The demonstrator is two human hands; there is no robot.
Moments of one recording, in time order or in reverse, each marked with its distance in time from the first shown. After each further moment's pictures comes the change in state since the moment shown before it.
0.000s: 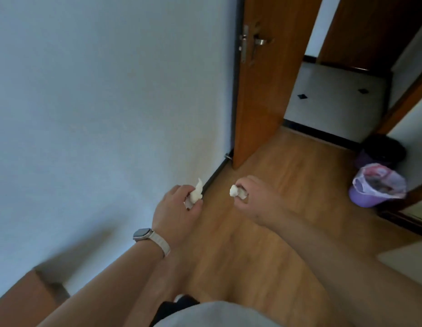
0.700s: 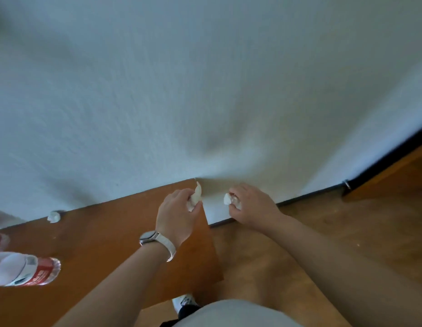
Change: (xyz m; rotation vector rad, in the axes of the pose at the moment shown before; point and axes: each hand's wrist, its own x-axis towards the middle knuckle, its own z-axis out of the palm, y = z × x) left_hand -0.223 -0.297 -0.187 0.089 0.386 -0.632; right_hand 0.006 -0.344 0.272 -0.124 -0.422 -0.651
